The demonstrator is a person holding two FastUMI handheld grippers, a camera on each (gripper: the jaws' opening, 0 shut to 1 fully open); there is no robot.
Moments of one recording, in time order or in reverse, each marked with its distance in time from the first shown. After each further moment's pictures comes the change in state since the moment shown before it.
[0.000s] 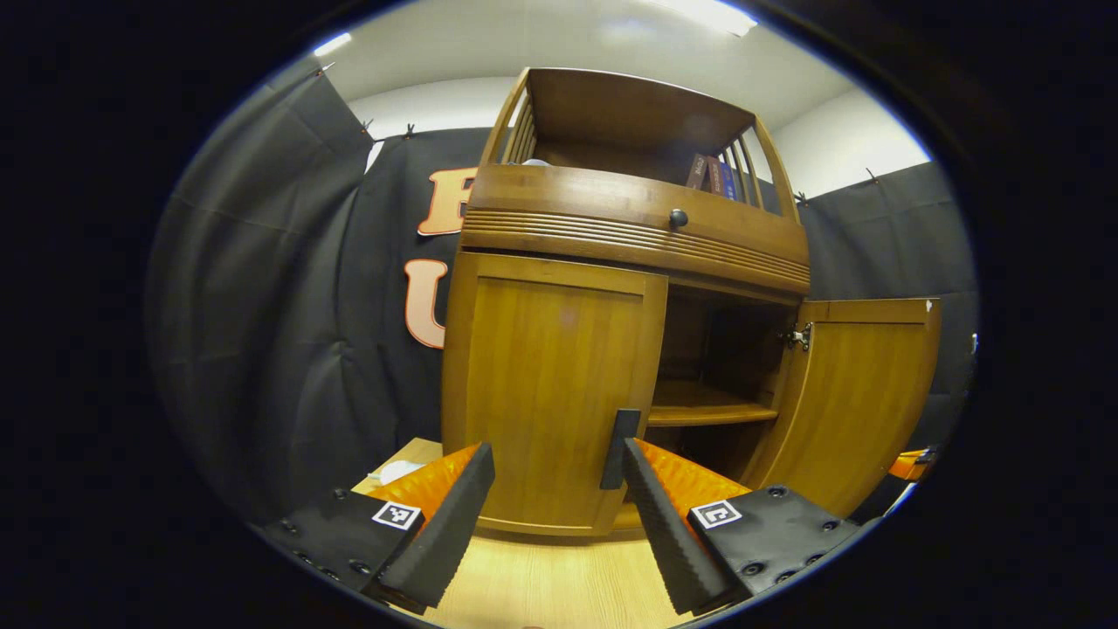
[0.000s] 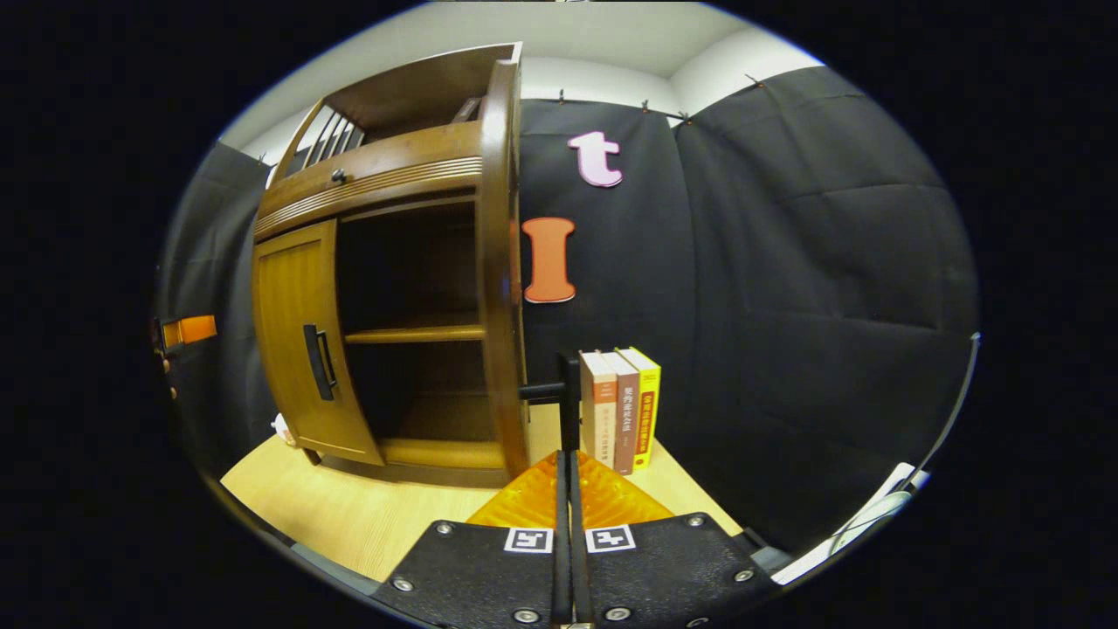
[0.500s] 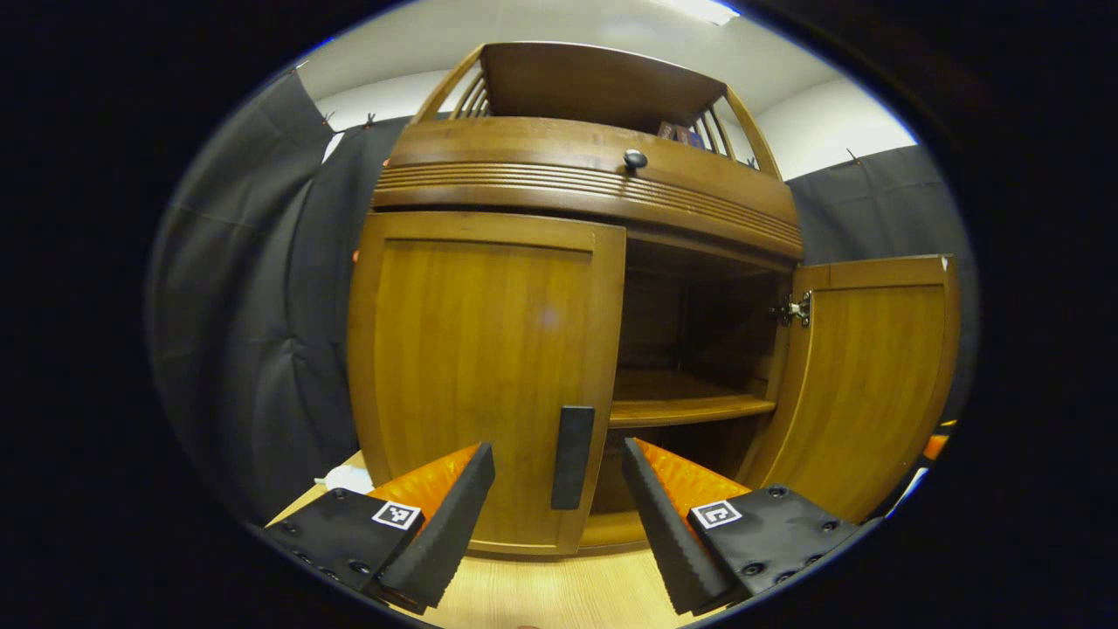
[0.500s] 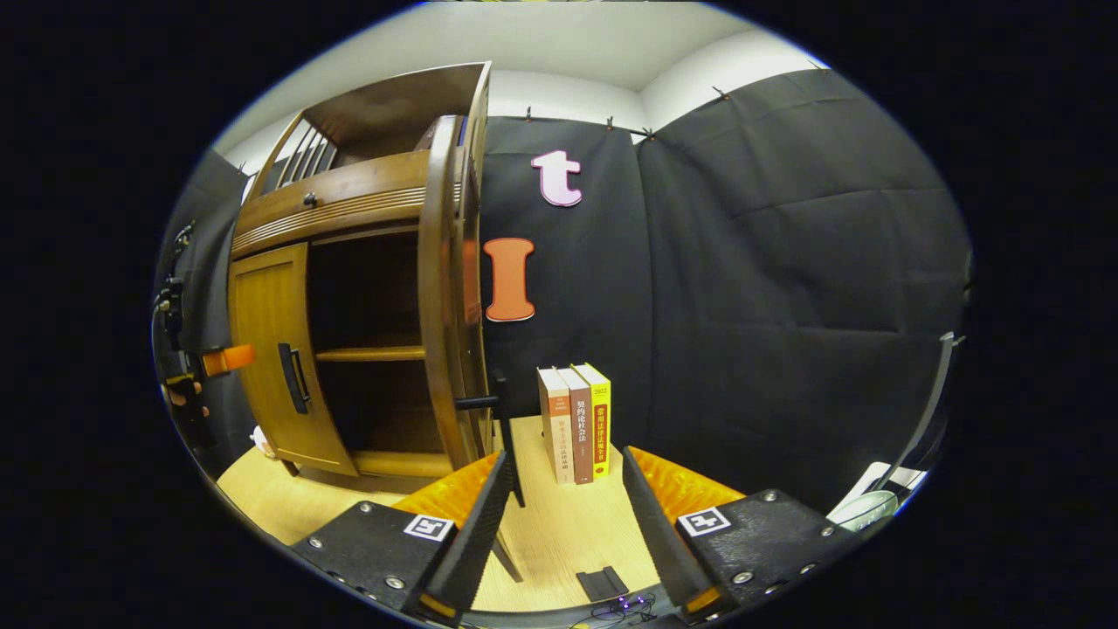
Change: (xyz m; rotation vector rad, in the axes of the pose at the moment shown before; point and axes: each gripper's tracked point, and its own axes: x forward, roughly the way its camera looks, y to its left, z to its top) left arm 0.089 -0.056 -0.041 0.050 0.025 -0.081; right arm -0.029 -0.030 0.013 0.016 -0.055 -0.125
